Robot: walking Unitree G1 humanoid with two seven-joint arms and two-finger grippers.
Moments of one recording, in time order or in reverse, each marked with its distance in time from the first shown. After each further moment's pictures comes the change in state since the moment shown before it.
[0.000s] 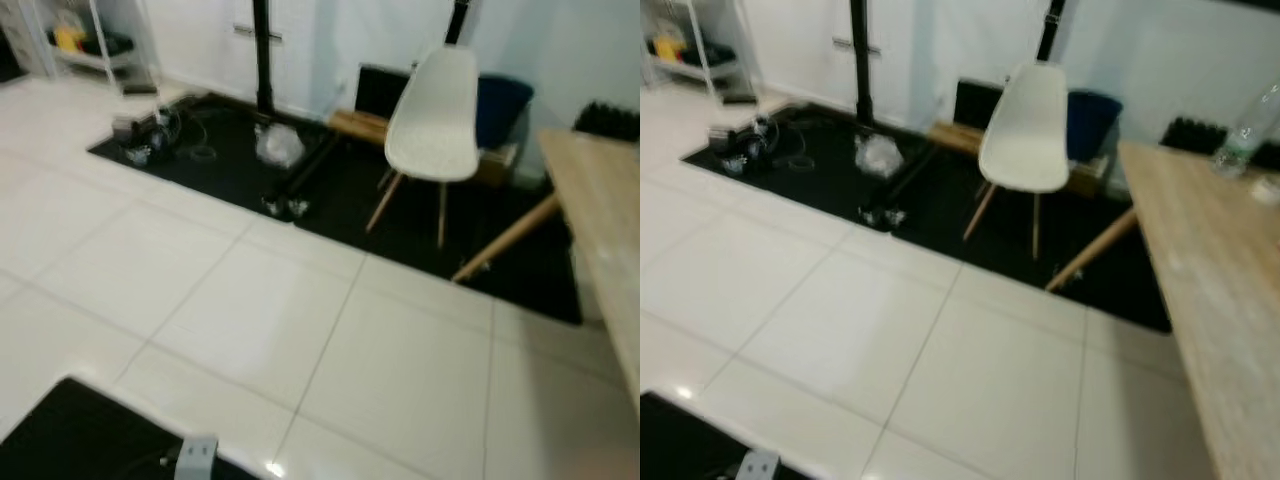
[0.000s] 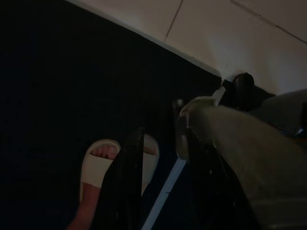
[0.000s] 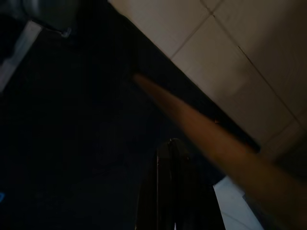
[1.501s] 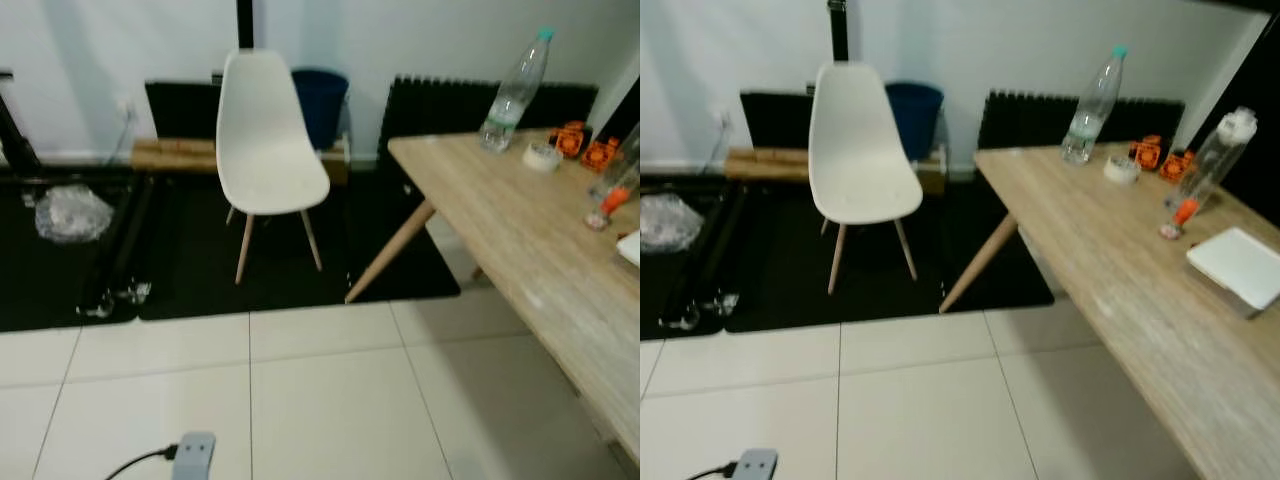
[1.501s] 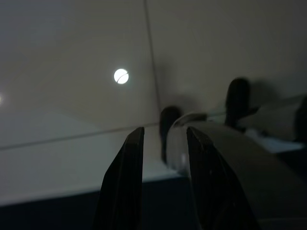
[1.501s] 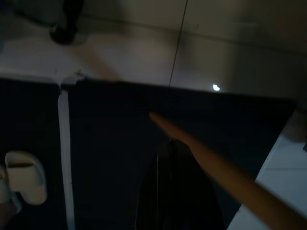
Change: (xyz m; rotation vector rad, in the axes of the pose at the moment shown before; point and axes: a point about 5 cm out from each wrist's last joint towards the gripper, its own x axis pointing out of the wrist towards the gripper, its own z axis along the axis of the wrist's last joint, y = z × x) left arm 0.001 -0.004 0.004 0.007 -0.005 -0.014; right arm 0.000 -0.001 -0.005 0.004 0.018 -0.031
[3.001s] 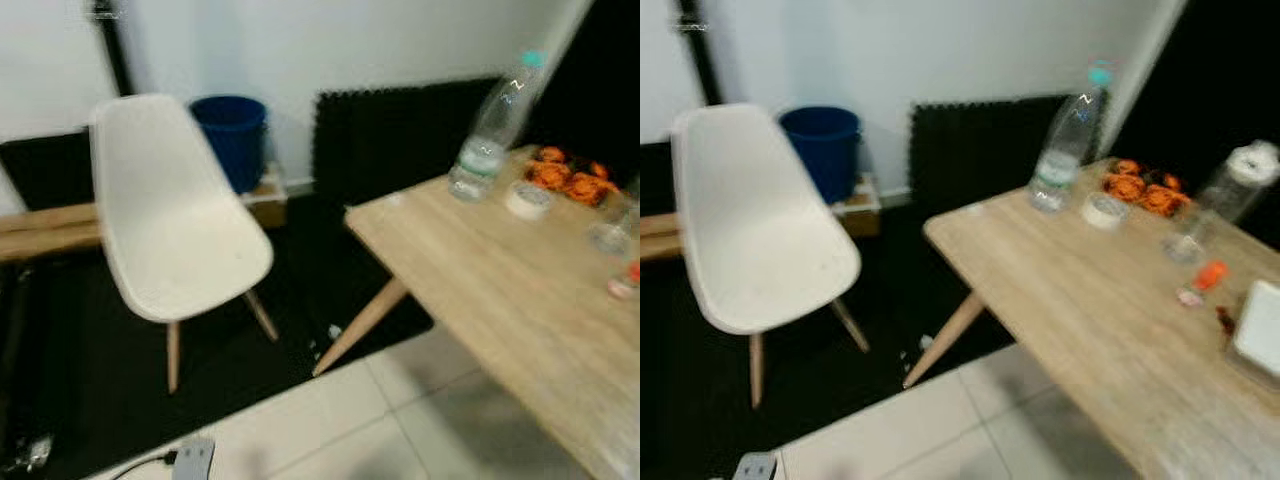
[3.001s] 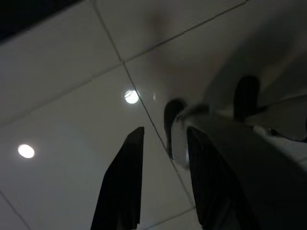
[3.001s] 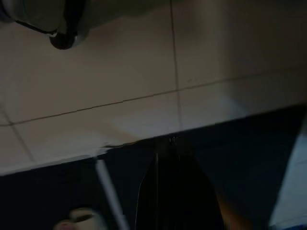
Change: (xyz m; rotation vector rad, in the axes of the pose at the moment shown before) left arm -0.002 0.006 -0.004 -0.008 0.011 0.023; right arm 0.001 0.001 0.005 -0.015 -0.002 -0.013
